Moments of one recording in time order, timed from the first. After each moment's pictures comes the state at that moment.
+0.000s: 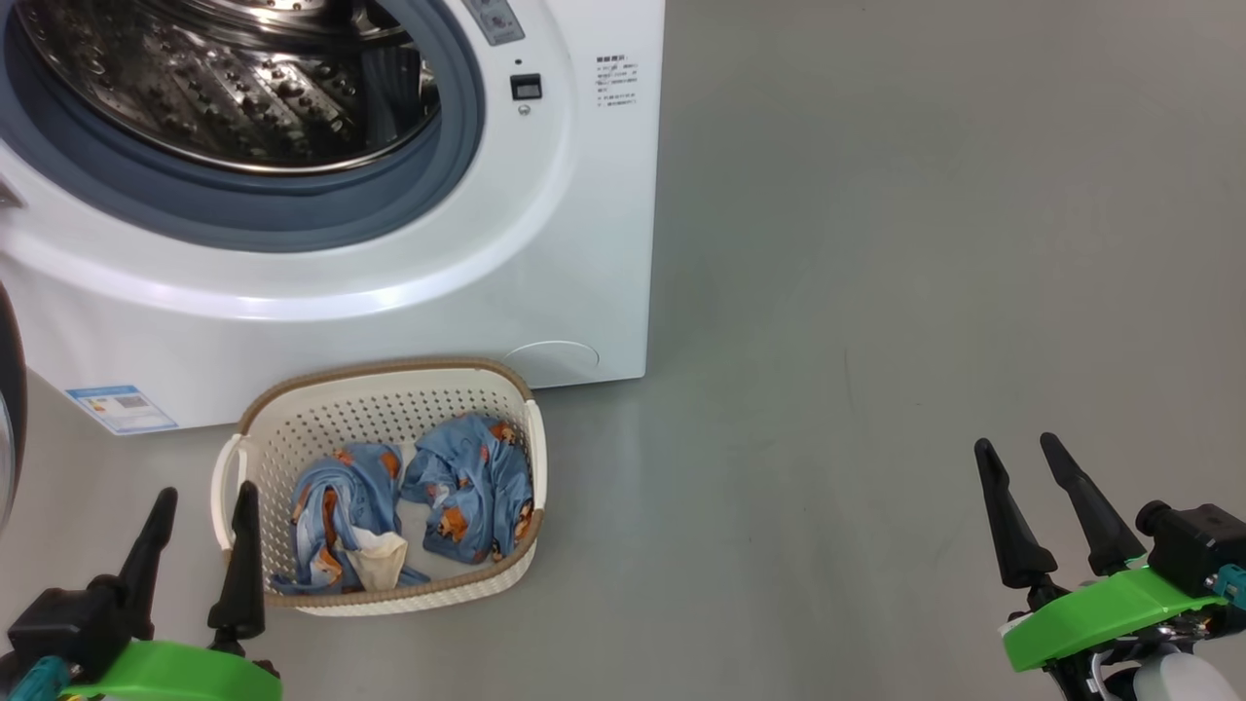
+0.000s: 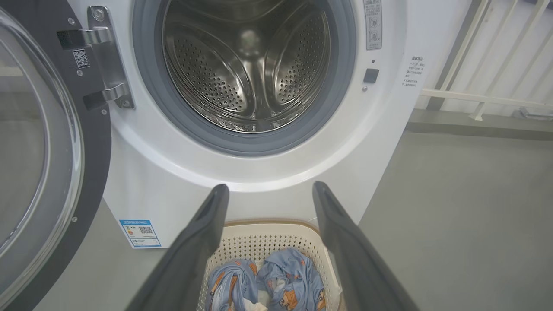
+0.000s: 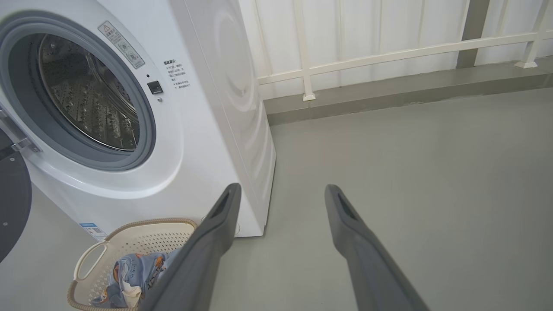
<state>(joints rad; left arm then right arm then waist) -0.08 0.17 0.03 0.22 -0.32 -0.13 -0.26 -0.12 -0.22 0.04 0.24 0.44 0.13 -0.25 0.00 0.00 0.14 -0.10</state>
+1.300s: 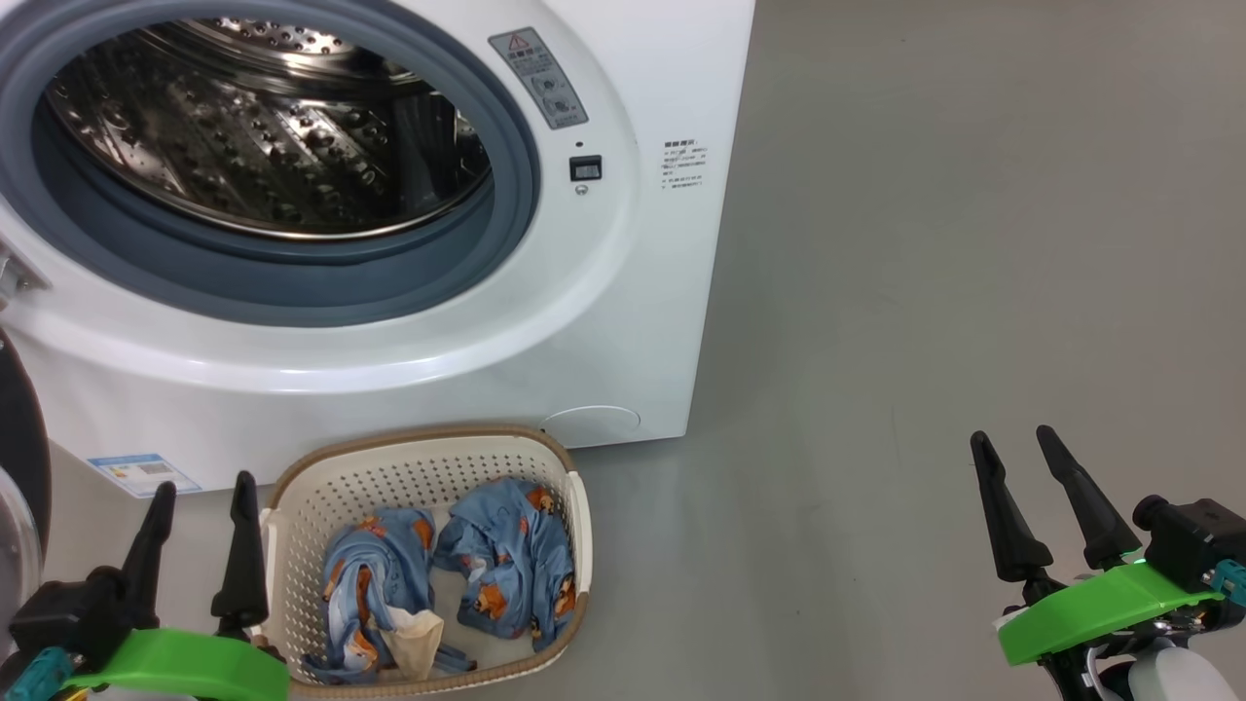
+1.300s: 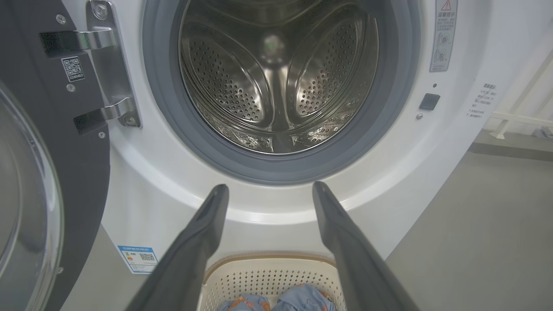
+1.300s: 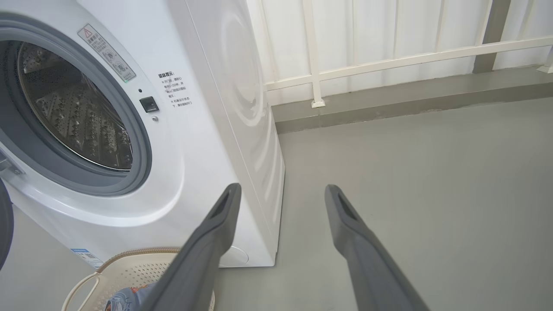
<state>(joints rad) -0.10 0.17 0.01 0.22 -0.37 -0.13 -0.26 -0.13 -0.21 0.04 0.24 0.44 0.13 -0.25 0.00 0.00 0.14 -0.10</state>
